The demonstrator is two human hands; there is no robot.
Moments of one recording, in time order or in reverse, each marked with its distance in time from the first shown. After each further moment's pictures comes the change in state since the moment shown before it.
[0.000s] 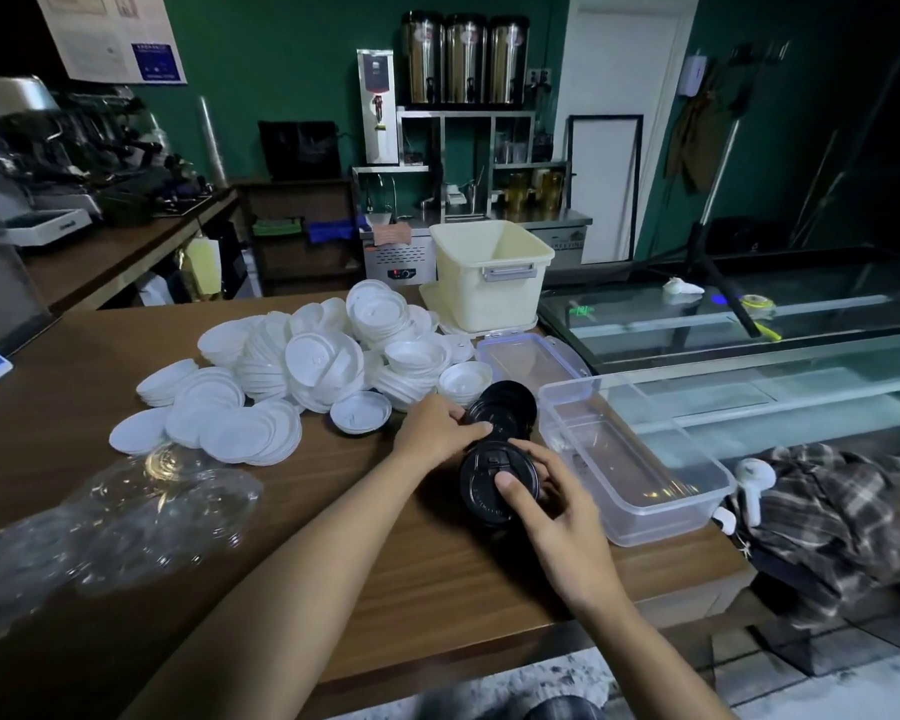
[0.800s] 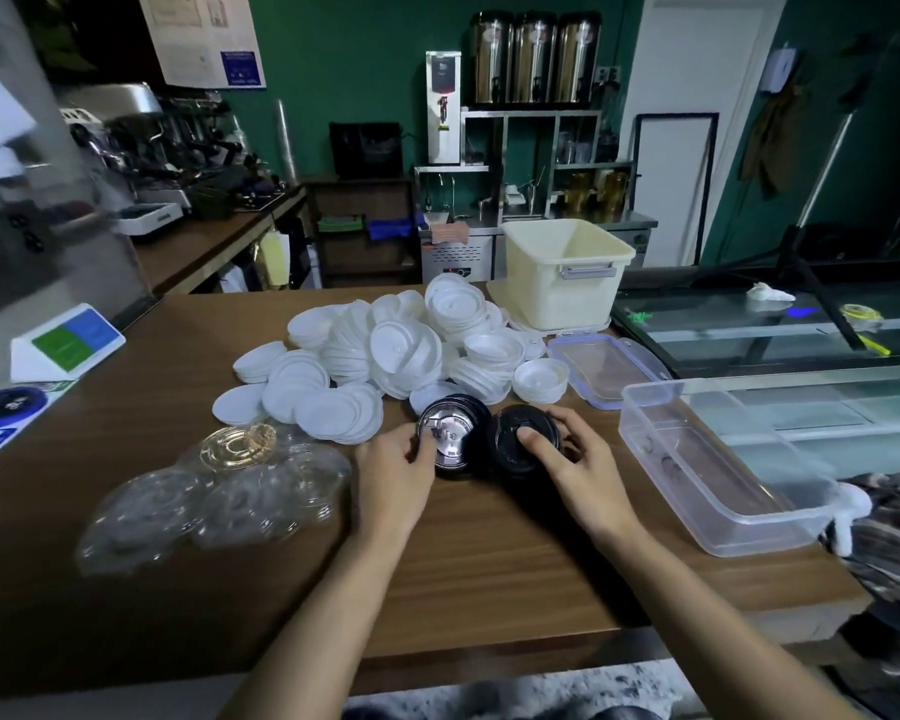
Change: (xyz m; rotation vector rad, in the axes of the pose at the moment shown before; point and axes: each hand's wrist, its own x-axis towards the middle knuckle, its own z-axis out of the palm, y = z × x) left_hand -0.099 -0.085 -0.057 -0.047 0.672 0.085; right_hand 0.046 0.003 0.055 -0.081 -0.087 0.058
